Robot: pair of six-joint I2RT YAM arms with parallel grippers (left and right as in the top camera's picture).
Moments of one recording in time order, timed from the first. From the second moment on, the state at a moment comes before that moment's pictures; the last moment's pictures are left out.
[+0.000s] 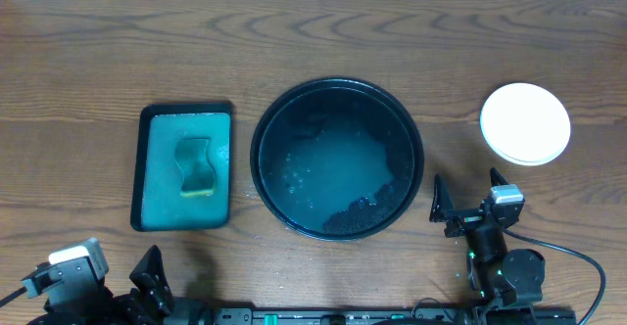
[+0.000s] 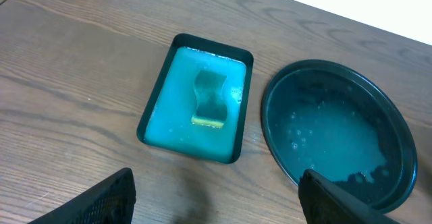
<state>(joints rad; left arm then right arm) -0.12 0.43 1.31 -1.49 -0.15 -0.35 0.08 0.01 0.01 -0.07 -0.07 0.11</state>
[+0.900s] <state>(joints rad) -0.12 0.43 1.31 -1.49 -0.15 -0.35 0.08 0.01 0.01 -0.07 -0.07 0.11</state>
